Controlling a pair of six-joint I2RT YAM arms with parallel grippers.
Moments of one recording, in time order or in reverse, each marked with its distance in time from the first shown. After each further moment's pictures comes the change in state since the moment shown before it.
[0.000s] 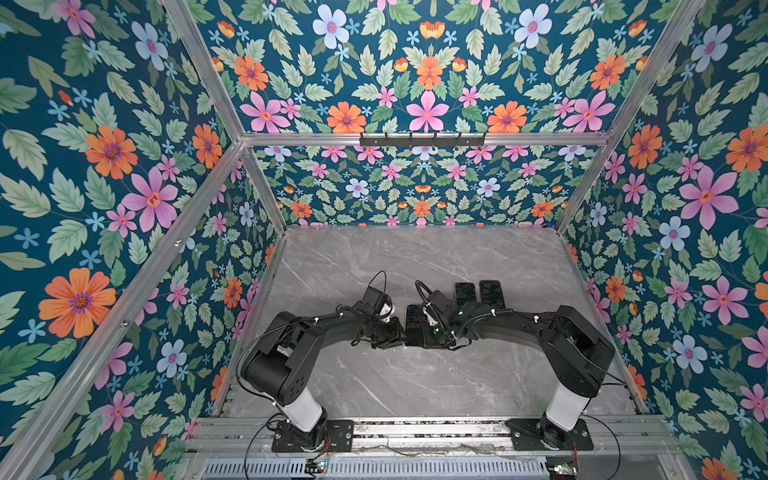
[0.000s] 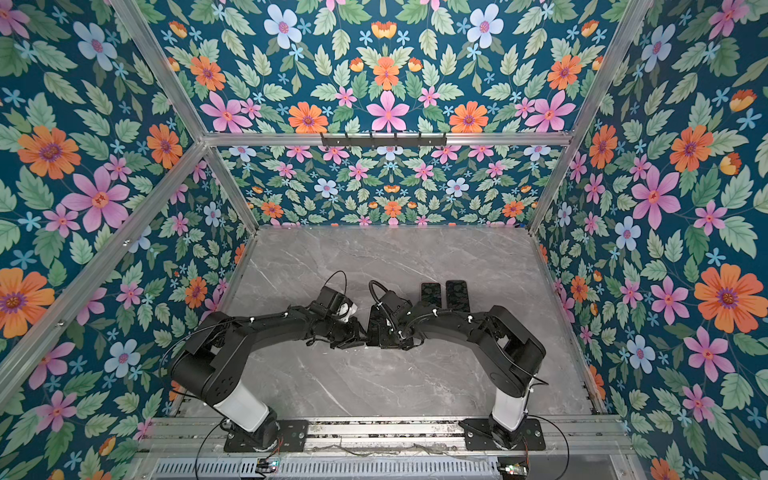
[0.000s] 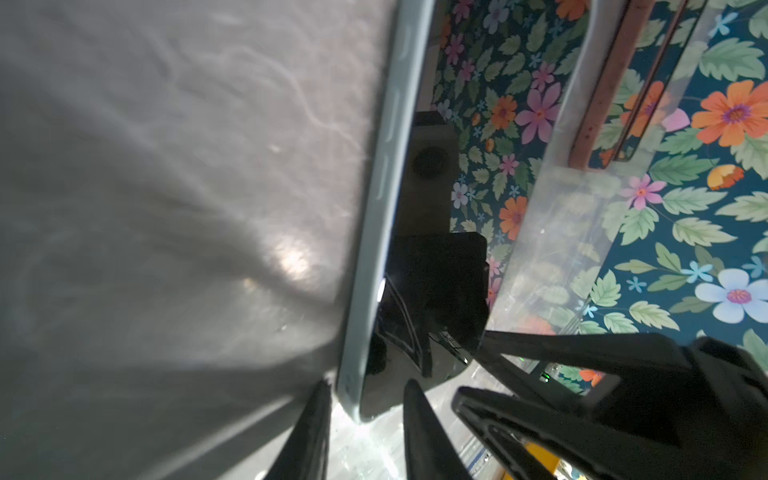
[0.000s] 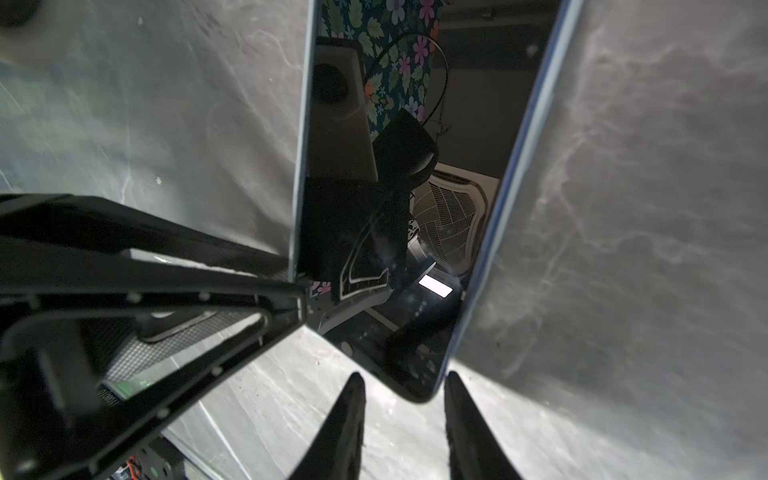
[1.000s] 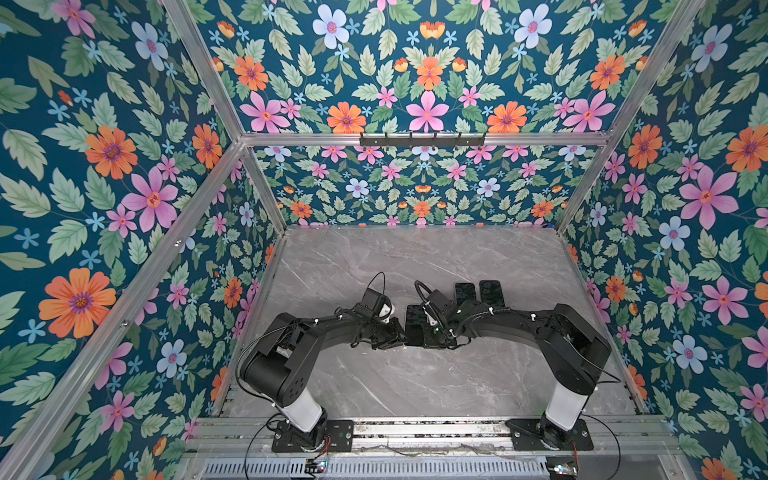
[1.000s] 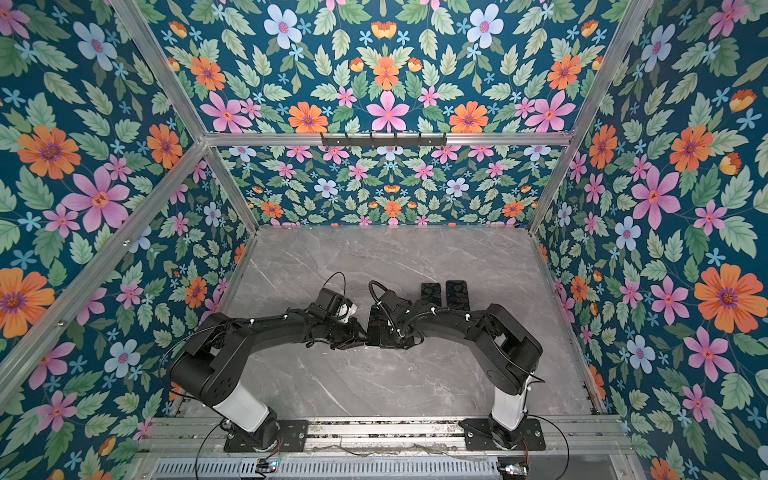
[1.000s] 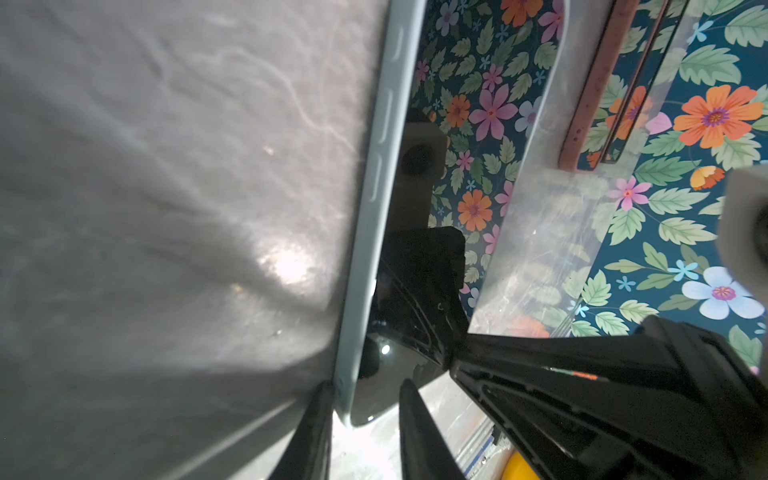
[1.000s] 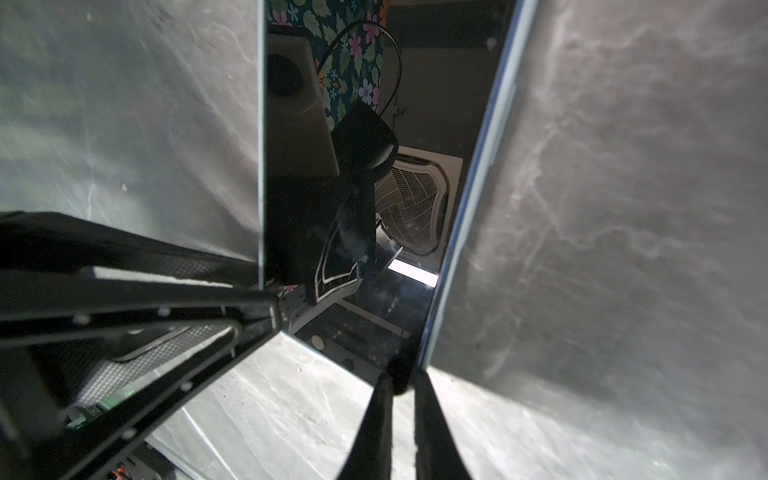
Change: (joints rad) left arm -0.007 -0.017 -0.030 0.043 0.003 -0.023; right arm -0.004 0.004 0.017 -0.044 0.010 0.006
